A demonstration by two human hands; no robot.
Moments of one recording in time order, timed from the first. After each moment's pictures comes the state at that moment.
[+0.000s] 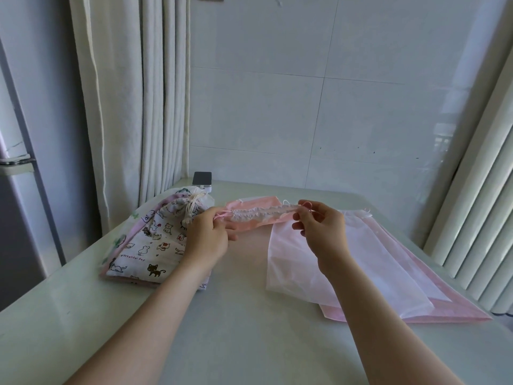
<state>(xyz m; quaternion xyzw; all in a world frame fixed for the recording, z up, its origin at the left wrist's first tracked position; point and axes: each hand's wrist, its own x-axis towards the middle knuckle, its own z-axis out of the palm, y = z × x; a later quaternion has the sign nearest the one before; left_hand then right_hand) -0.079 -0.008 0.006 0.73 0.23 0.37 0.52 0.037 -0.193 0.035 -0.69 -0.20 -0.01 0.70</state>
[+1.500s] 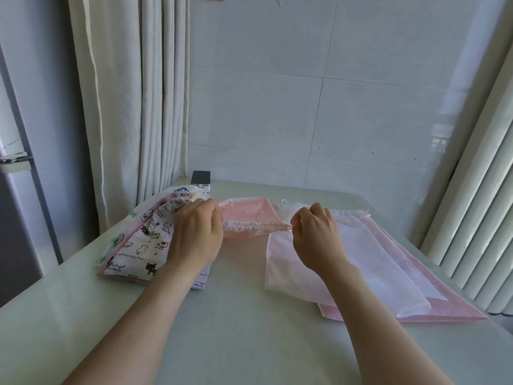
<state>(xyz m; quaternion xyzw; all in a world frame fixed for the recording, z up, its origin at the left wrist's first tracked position) -0.097 0.003 0.012 0.84 0.16 0.49 0.18 0.060 -0.191 0.006 -0.85 -0.35 -0.29 0.26</state>
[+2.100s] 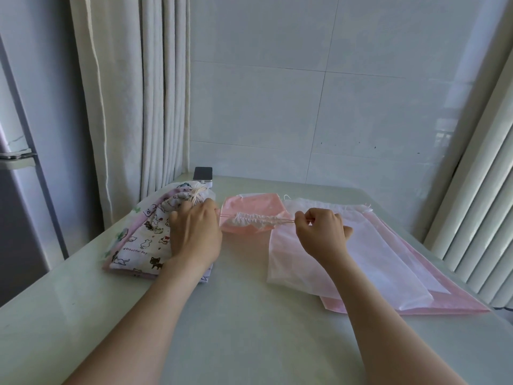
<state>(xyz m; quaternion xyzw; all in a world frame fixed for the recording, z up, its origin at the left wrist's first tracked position) -0.097 0.001 0.007 0.89 0.30 0.35 0.01 0.050 -0.191 0.014 -0.89 -0.19 -0.16 0.39</state>
